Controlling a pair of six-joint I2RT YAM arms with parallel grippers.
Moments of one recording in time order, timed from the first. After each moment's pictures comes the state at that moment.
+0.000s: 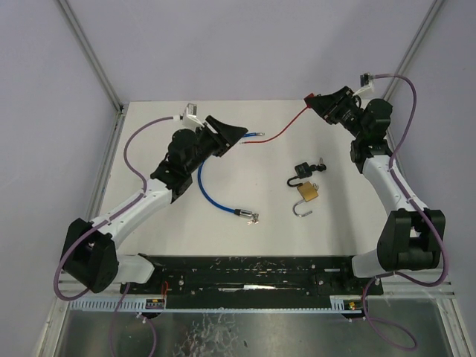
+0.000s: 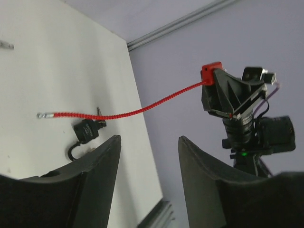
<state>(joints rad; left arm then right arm) -0.52 1.32 0.97 0.33 0.12 -1.04 0.03 1.44 1.11 0.44 -0.61 0.88</state>
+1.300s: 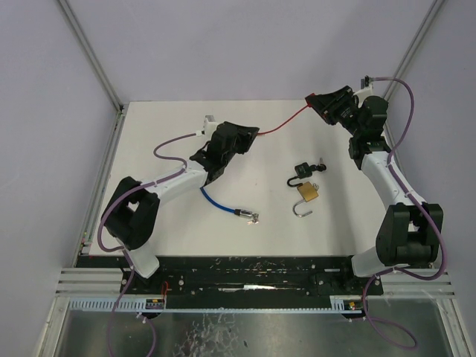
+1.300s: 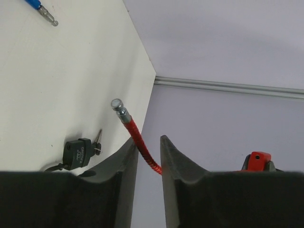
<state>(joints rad) -0.61 1.73 1.18 0.24 -0.24 -1.53 0.03 1.49 1.15 0.34 -0.51 1.03</state>
